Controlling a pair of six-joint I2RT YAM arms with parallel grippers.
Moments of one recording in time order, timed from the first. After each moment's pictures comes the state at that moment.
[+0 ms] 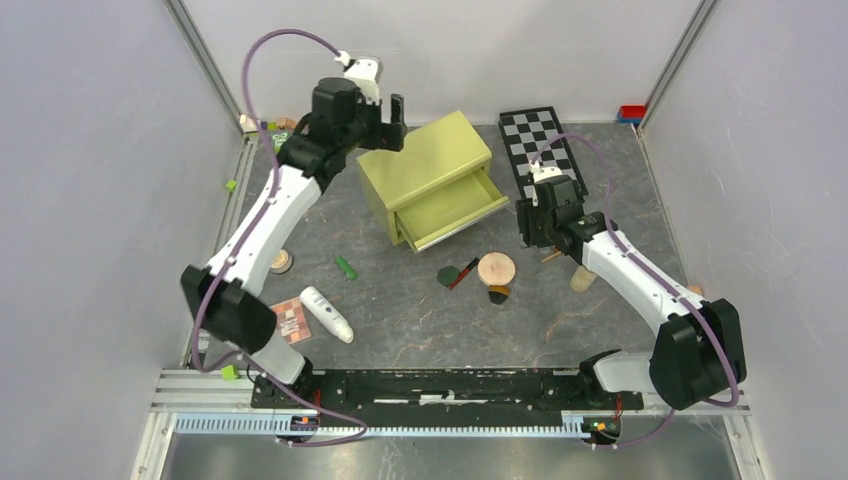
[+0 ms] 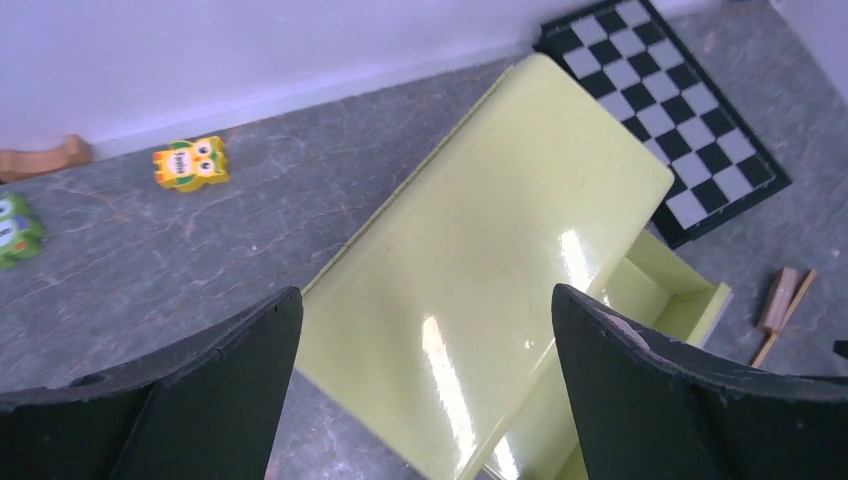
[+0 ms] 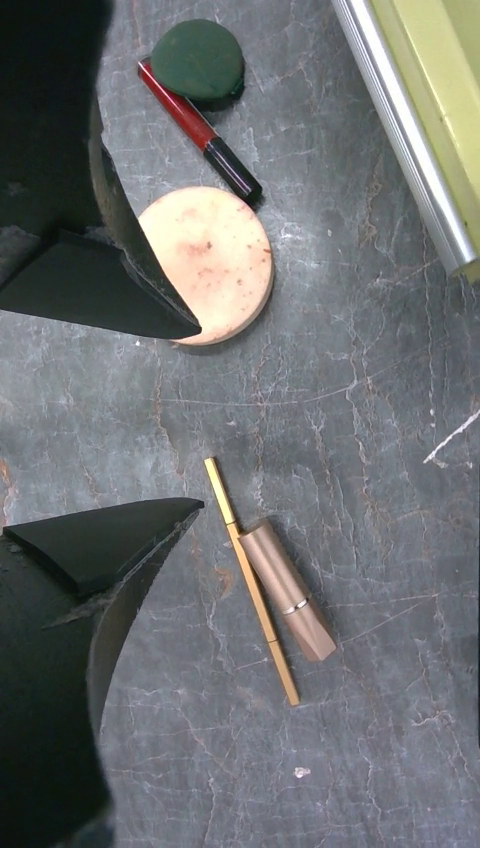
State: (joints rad) left arm -0.41 1.65 1.72 -0.46 -0.03 -0.09; right arm 0.37 1.32 0.94 -0.48 0.19 0.14
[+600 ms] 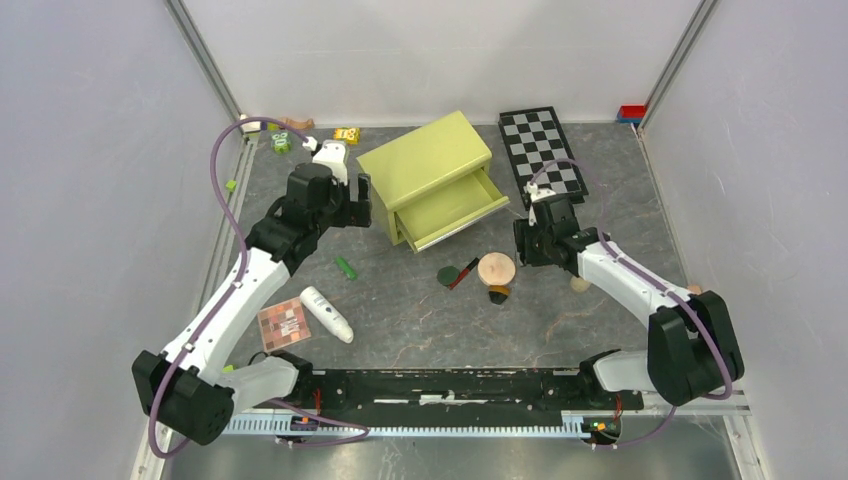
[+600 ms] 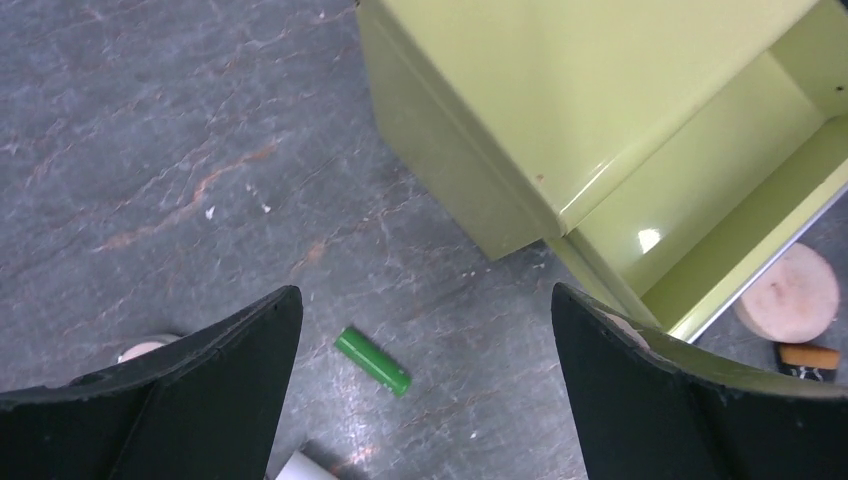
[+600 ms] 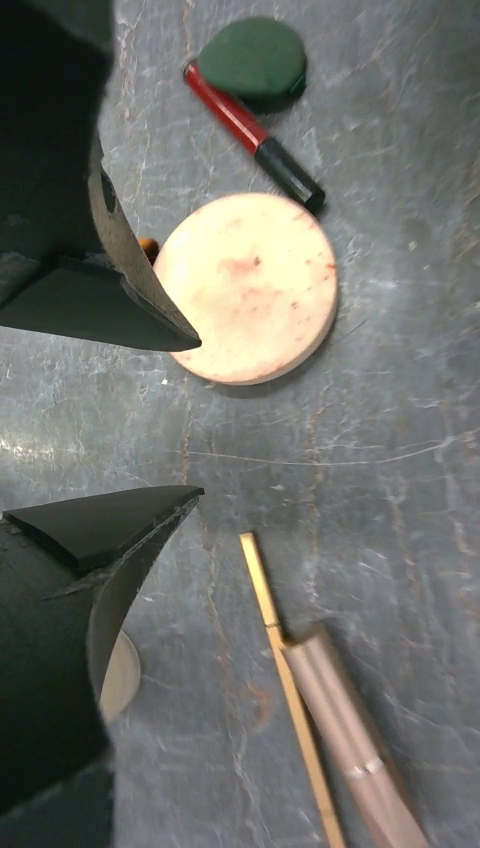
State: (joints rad) left arm -0.41 1.14 1.09 -0.47 -0.18 -0.16; right arm 0.36 1.34 0.81 -0.40 0.07 0.22
